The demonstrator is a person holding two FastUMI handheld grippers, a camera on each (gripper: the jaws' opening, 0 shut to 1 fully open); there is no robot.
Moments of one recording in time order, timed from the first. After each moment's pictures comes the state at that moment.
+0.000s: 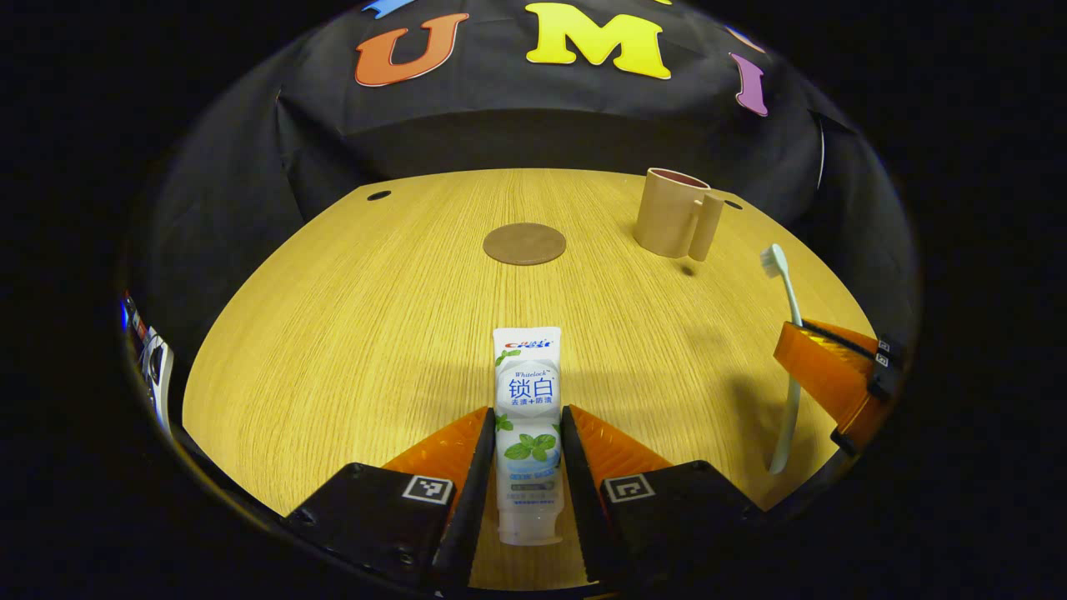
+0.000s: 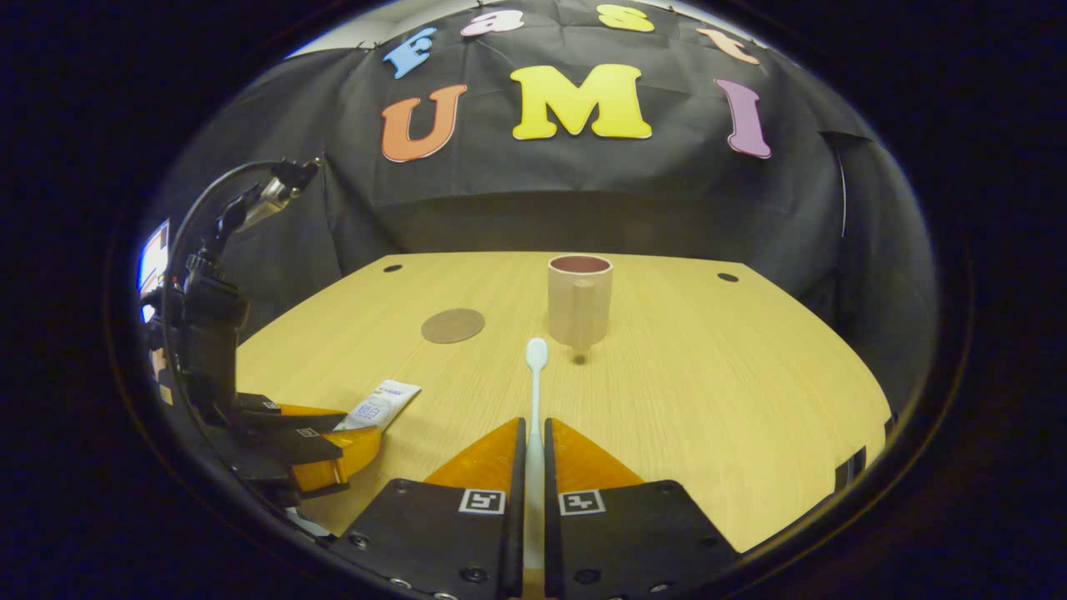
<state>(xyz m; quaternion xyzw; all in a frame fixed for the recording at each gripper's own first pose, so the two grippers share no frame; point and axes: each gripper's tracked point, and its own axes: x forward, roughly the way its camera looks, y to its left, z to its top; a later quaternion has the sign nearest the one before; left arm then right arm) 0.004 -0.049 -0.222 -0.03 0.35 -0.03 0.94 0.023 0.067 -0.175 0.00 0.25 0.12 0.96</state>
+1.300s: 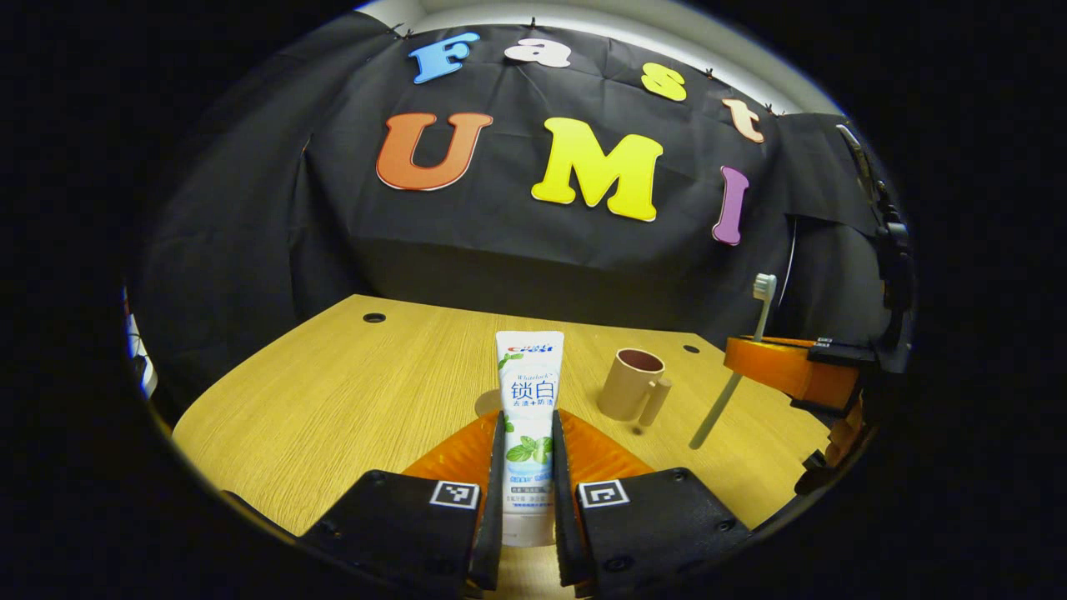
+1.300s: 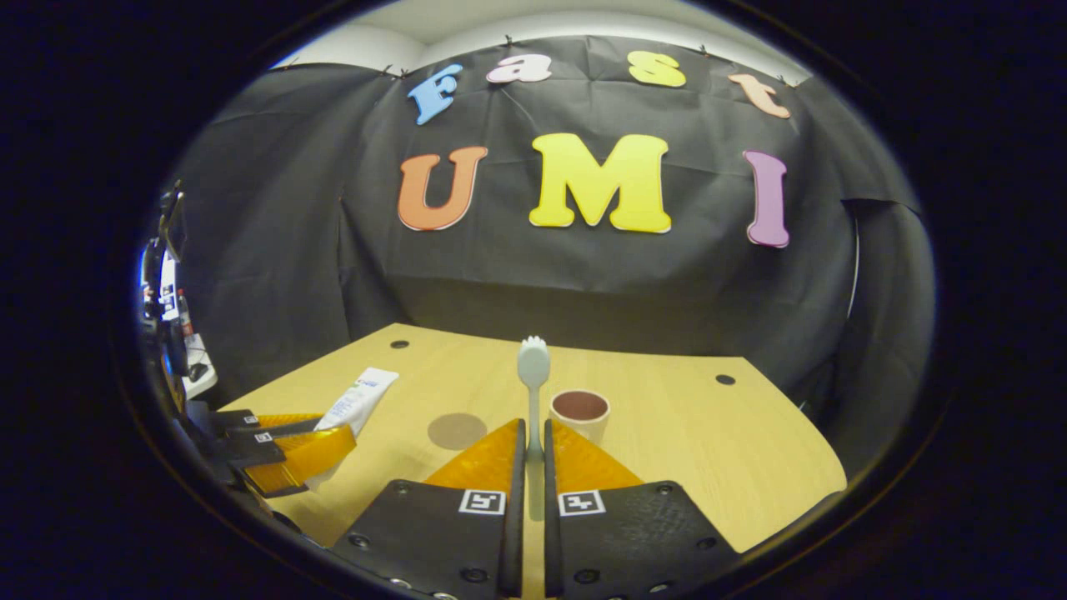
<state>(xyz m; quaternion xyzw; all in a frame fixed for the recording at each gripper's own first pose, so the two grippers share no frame) 0.046 -0.027 -0.073 -0.11 0.10 -0.06 0.99 0.091 0.092 -0.029 -0.03 0.13 0.15 0.98</state>
